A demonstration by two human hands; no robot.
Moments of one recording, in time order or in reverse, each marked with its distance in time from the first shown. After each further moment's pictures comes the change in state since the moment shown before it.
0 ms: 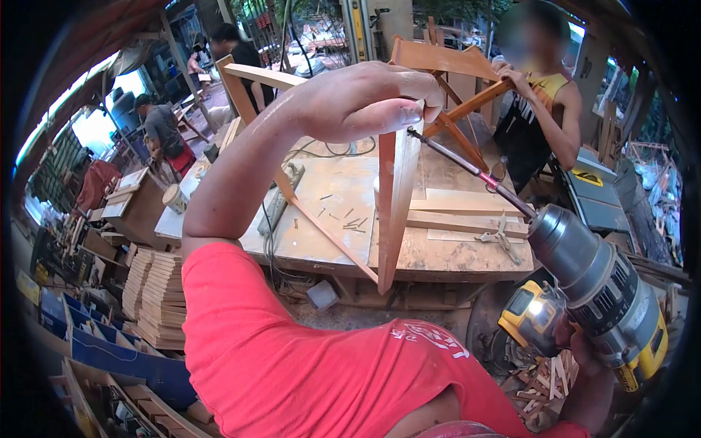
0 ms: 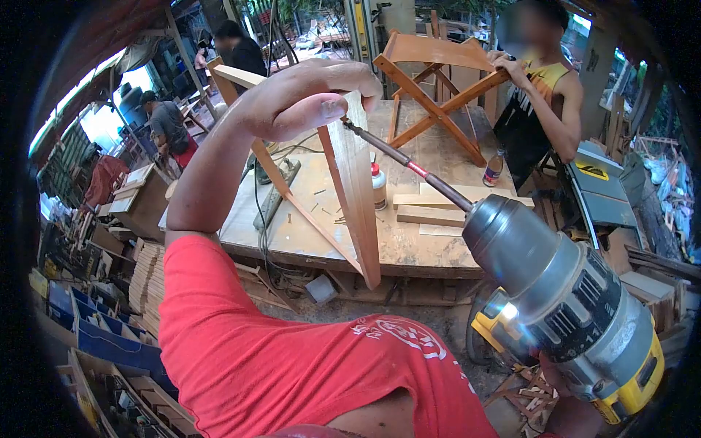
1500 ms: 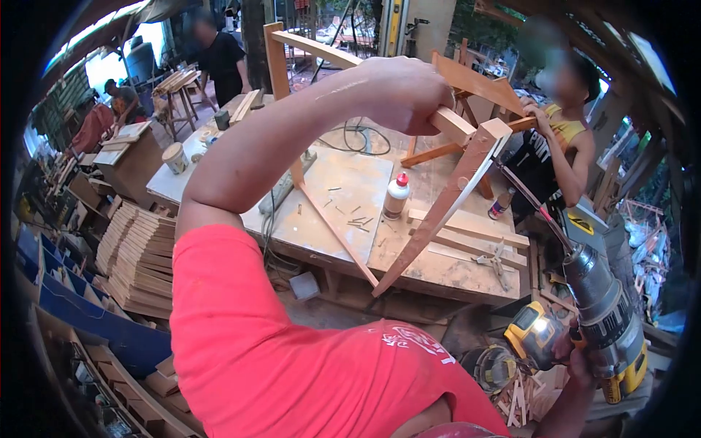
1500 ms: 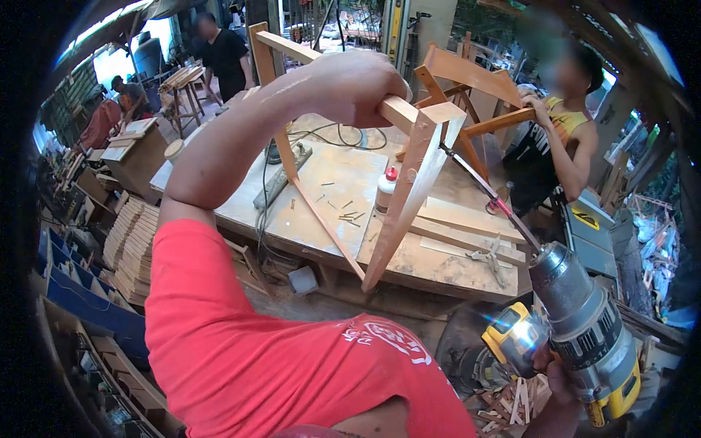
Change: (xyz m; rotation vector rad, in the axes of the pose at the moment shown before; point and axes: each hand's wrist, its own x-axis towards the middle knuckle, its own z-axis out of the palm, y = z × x) left_hand -0.030 0.004 -0.011 0.492 -0.151 -0.508; right_hand 0.027 -0.019 0.017 -0.038 -0.093 -0.060
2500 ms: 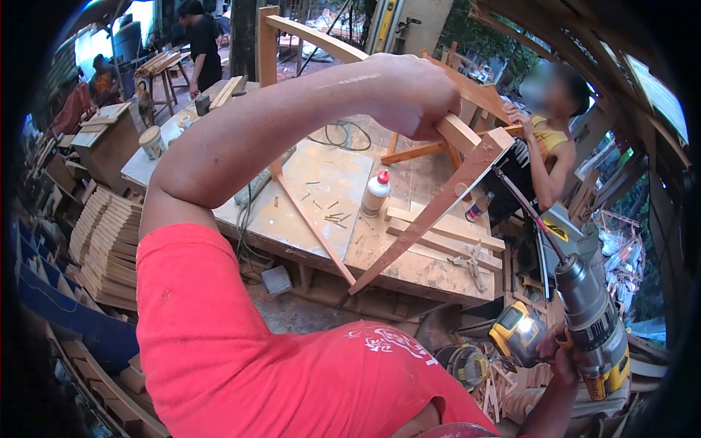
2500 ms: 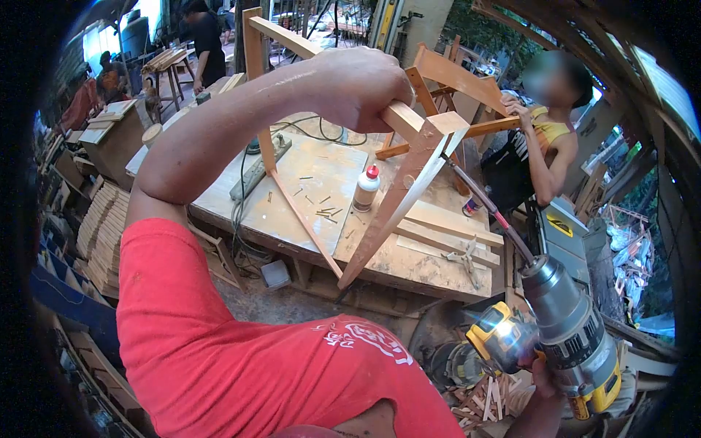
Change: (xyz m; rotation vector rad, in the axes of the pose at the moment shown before) left_hand -0.006 0.003 0.003 0.010 0.053 0.029; right_hand -0.005 -0.001 -0.013 -0.136 0.016 0.026
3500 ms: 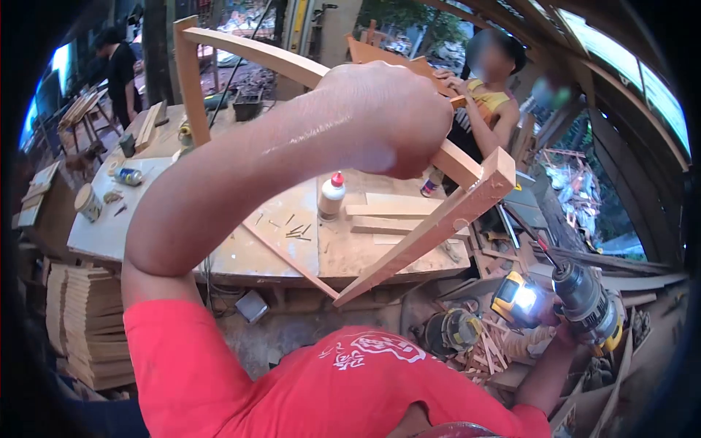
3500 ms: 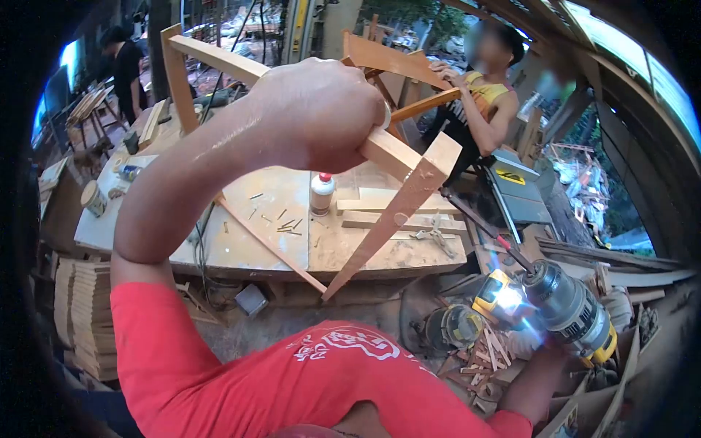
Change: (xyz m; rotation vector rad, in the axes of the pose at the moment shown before) left_hand -0.019 0.001 -0.009 -0.099 -0.062 -0.076; right_hand -0.070 0.062 -0.056 0.753 0.765 -0.135
